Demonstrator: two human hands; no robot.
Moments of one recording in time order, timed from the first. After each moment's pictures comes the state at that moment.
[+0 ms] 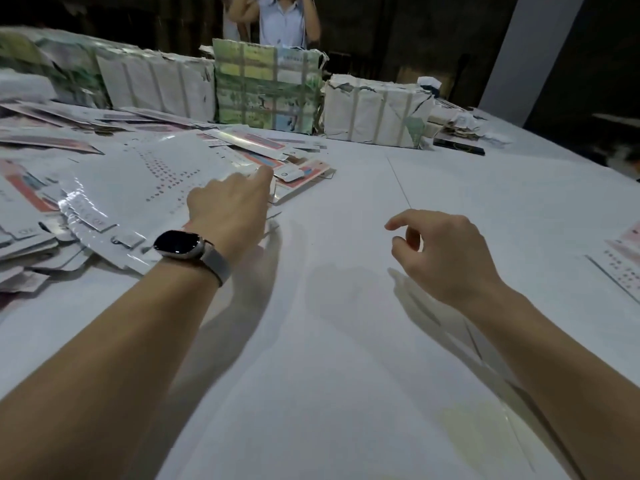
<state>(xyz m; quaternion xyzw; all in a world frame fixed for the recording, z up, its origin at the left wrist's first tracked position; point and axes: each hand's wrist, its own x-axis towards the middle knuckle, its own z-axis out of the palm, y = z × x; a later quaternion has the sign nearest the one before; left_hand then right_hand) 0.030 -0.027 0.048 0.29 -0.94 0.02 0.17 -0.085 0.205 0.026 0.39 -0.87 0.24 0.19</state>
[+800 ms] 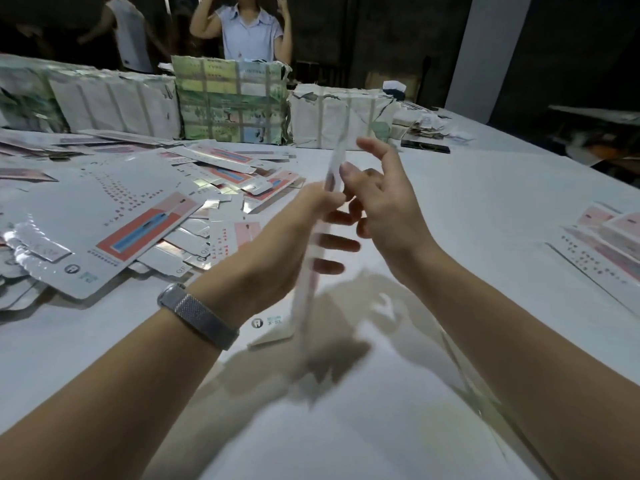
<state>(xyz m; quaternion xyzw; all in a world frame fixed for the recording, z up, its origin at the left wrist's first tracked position) 0.017 0.058 0.056 0.04 -0.68 -0.73 0.08 -0.073 0.166 0.062 0.34 -0.66 0.67 -0.01</state>
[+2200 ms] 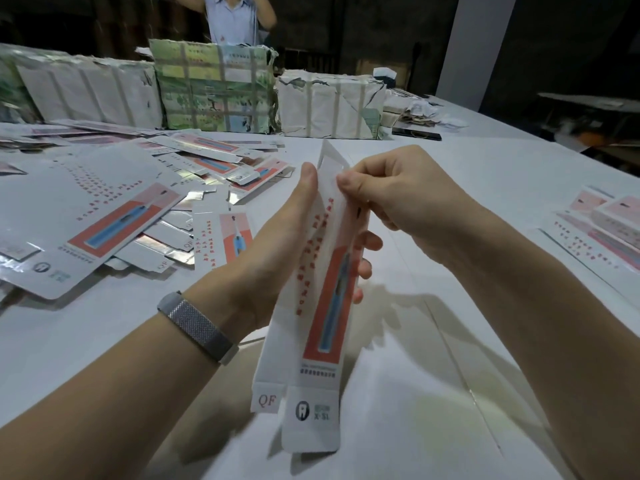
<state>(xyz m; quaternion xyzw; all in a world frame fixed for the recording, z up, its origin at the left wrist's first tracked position) 0.021 0.067 0.041 -0.02 -0.59 -0.81 -0.02 -0.072 0.198 0.091 0.36 -0.77 0.52 -0.09</state>
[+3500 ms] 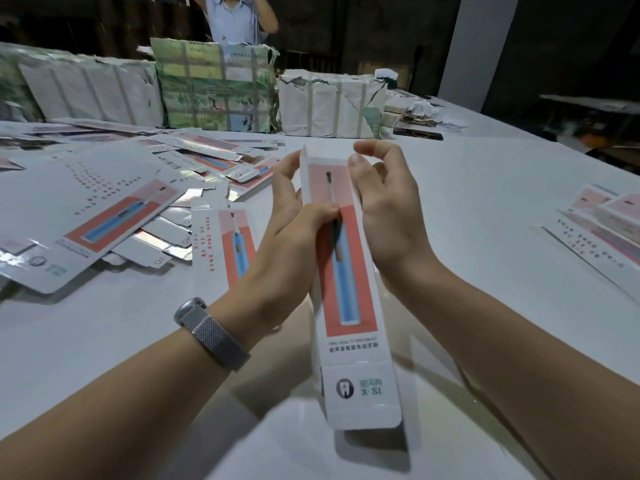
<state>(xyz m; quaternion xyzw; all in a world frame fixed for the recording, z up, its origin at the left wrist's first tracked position) 0.008 0.076 0.021 -0.08 -0.63 -0.73 0.26 -0.054 0.172 0.050 0.29 -0.70 0.65 0.08</state>
